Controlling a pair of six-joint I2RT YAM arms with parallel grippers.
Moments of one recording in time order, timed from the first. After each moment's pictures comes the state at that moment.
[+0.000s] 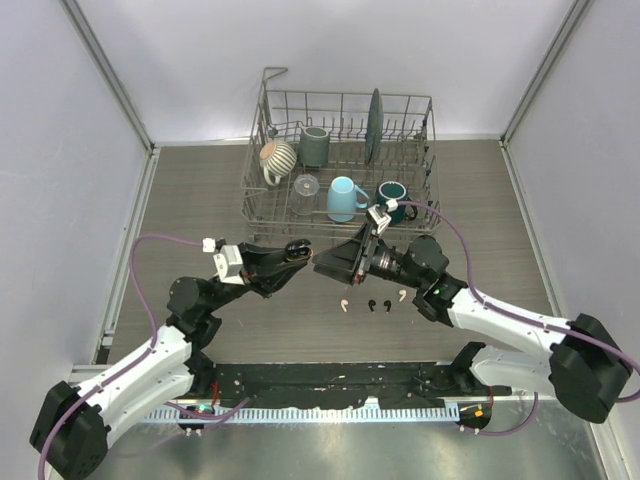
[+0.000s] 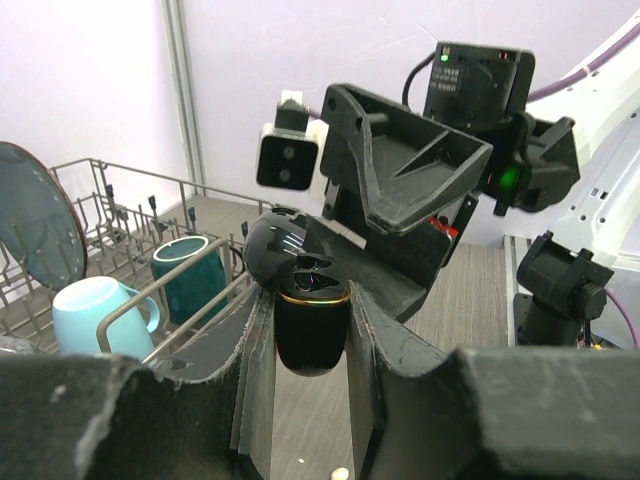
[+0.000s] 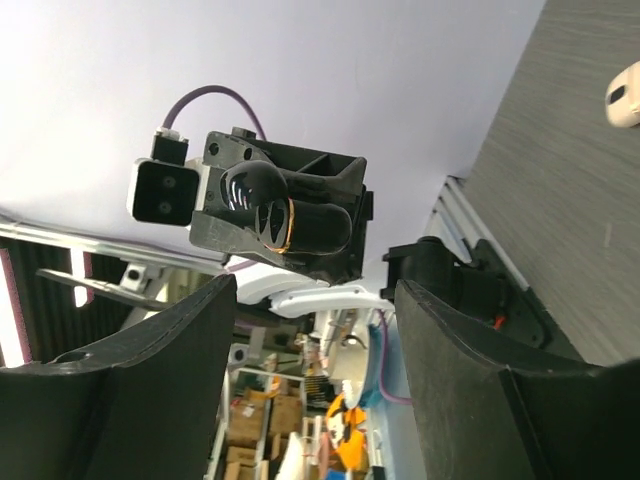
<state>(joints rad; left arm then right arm) -0.61 0.75 0.28 0.92 0.53 -0.23 0.78 1.13 0.52 0.77 -0.46 1.42</state>
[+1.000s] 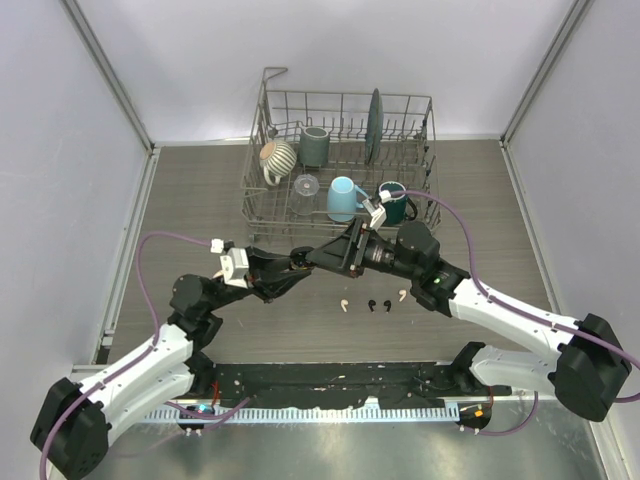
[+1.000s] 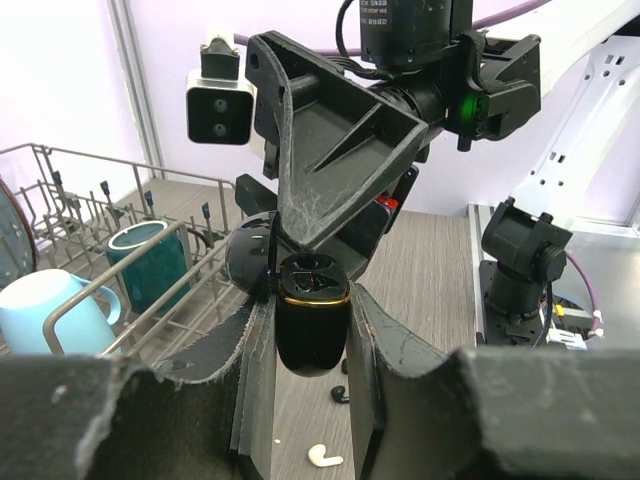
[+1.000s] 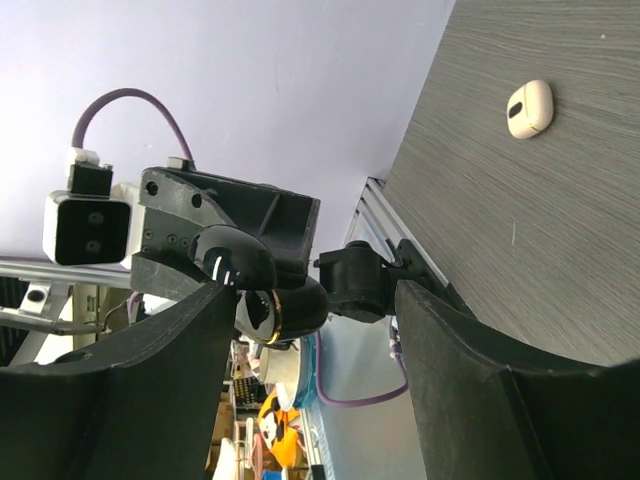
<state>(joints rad) -0.61 0.78 0.28 0.91 0.64 -0.23 0.79 1.11 0.68 0.37 -0.40 1.18</state>
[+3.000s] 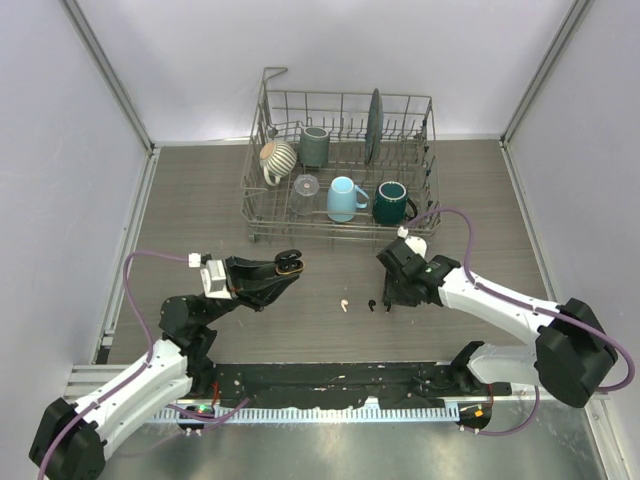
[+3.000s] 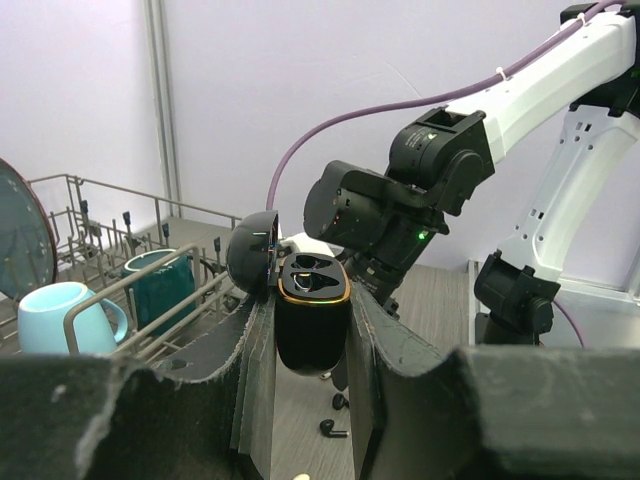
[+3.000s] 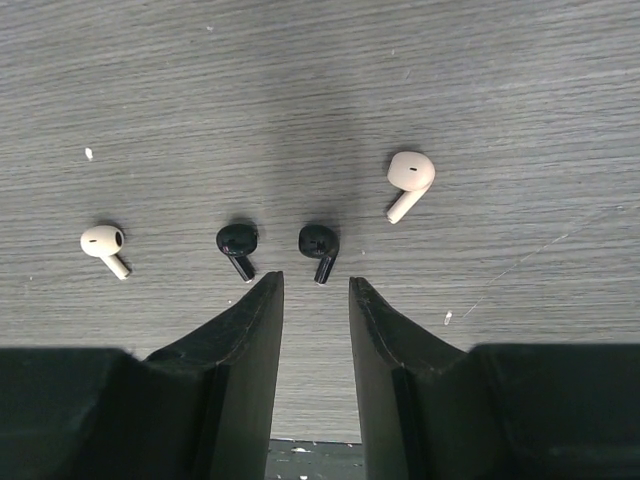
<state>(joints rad) -0.61 0.62 0.16 1.01 0.53 -0.34 0.73 1.22 0.71 -0.64 0.23 0.82</state>
